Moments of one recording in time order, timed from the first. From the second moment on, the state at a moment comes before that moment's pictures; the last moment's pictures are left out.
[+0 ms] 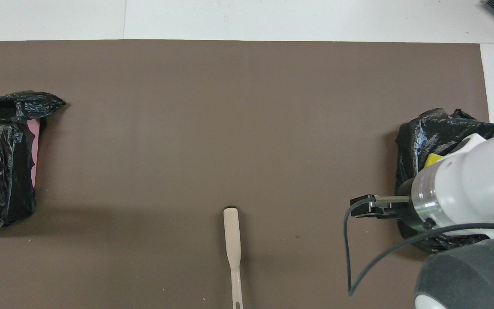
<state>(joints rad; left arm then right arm) 0.22 -0.03 -0.04 -1.82 1.13 1.83 1.31 -0.04 -0.21 0.30 -1.80 0.11 1.47 0.33</state>
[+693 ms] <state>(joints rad) 0.13 -0.03 -0.06 -1.82 0.65 1.62 0.90 -0.06 -0.21 0.30 -1.80 0.10 1.47 0.33</state>
